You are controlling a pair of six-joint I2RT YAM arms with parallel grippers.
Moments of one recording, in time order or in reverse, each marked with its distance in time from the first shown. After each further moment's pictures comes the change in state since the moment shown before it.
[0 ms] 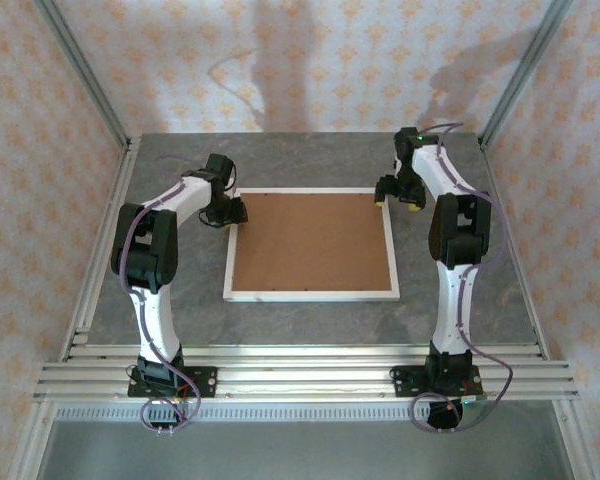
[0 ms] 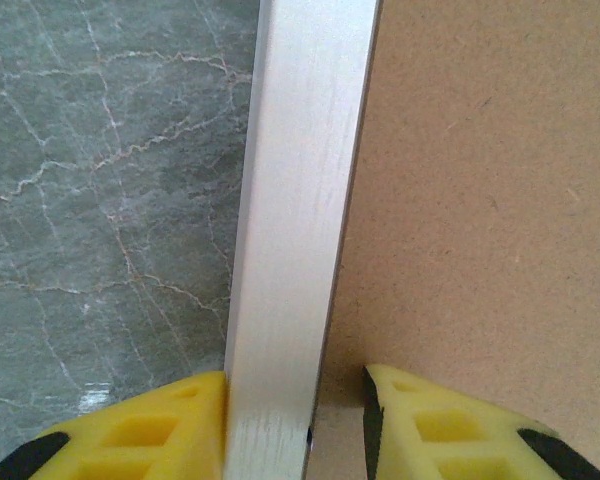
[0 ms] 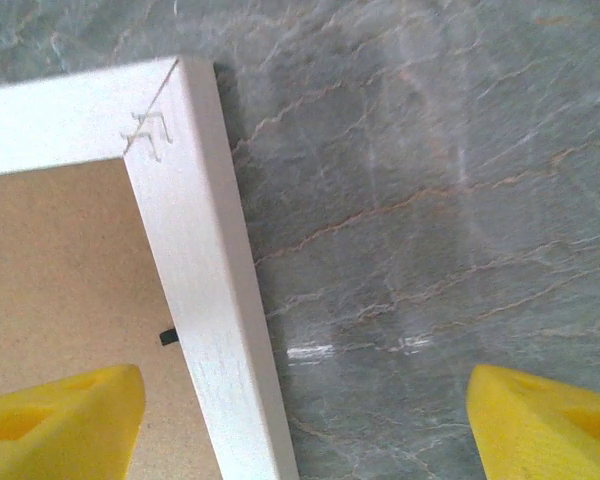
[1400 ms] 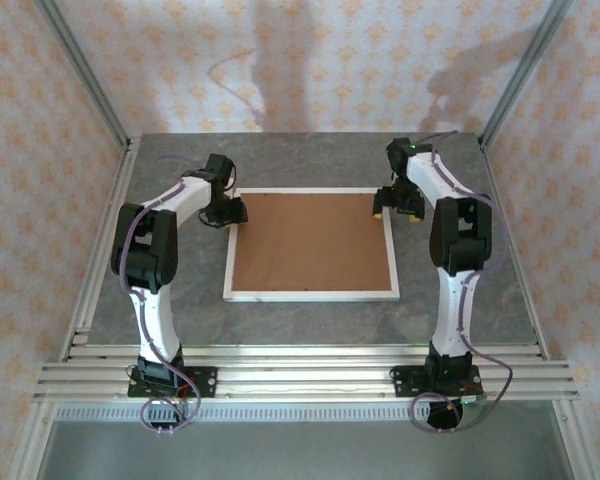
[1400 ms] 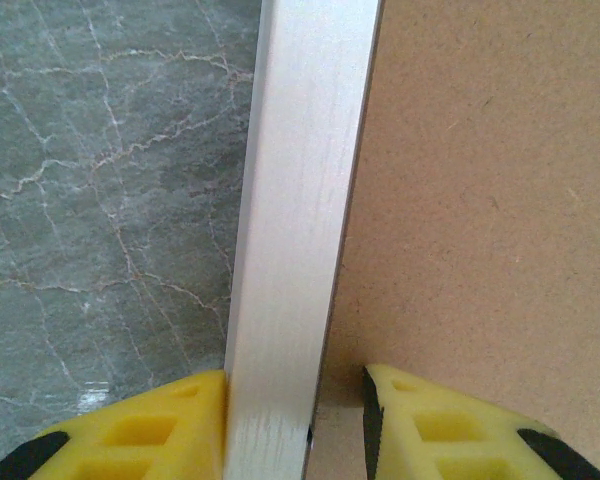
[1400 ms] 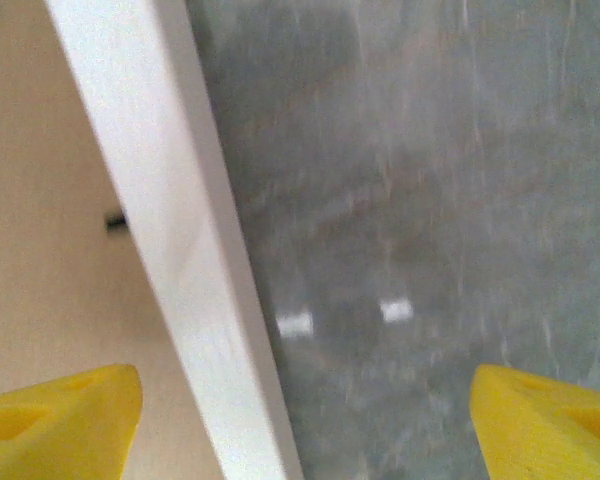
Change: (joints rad) left arm 0.000 -0.001 -0.002 0.001 0.000 -0.004; right arm 0.048 -0.122 -0.206 0.006 0.059 0.065
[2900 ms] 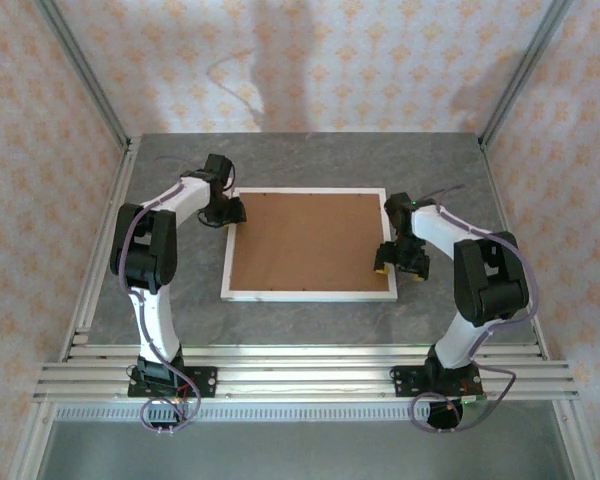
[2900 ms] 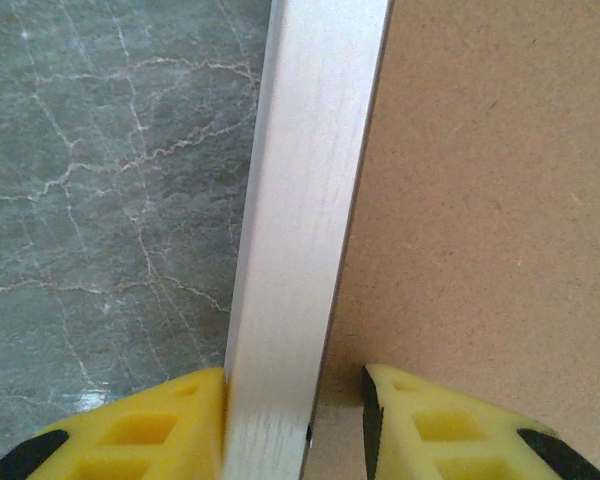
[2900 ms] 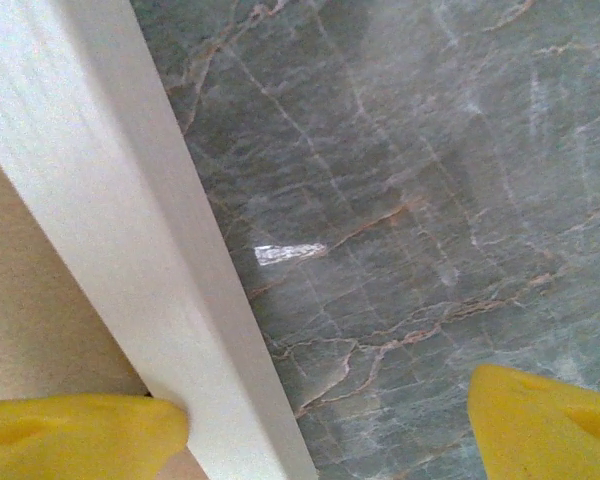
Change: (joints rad) left arm 0.005 -0.006 -0.011 0.011 -0.008 -0.013; right arm 0.102 -0.428 -0.718 0.179 -0.037 0.187
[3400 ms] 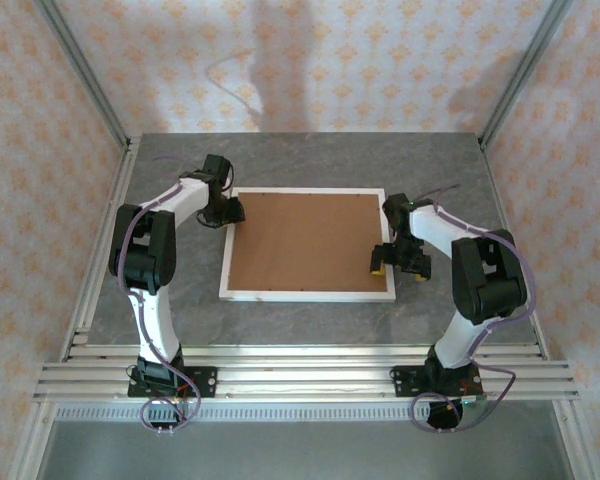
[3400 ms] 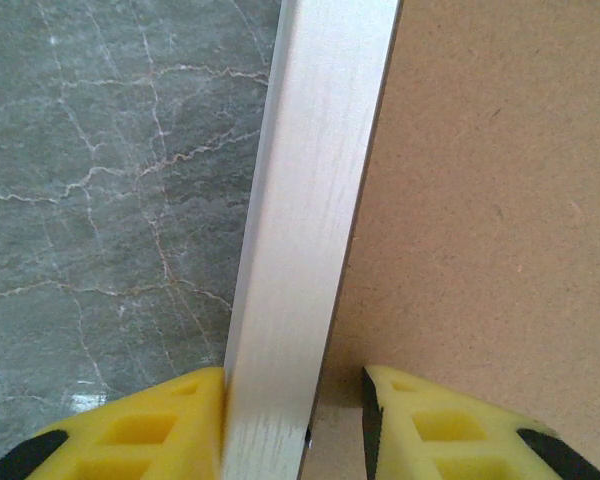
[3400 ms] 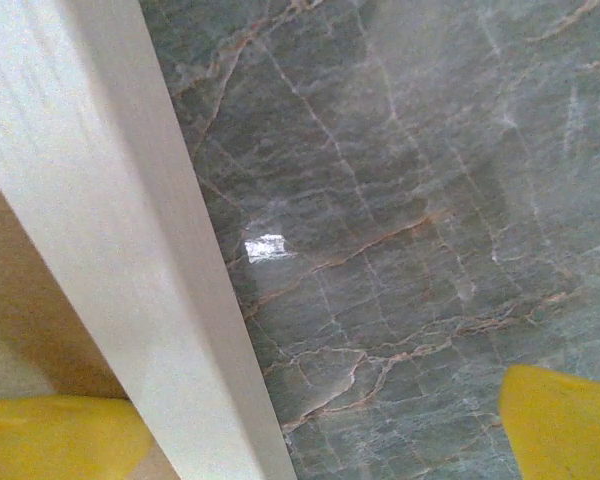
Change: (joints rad) left arm 0.005 -0.008 -0.015 0.018 -0.005 -0.014; right arm 0.006 0.017 0.003 0.004 -0.002 -0.068
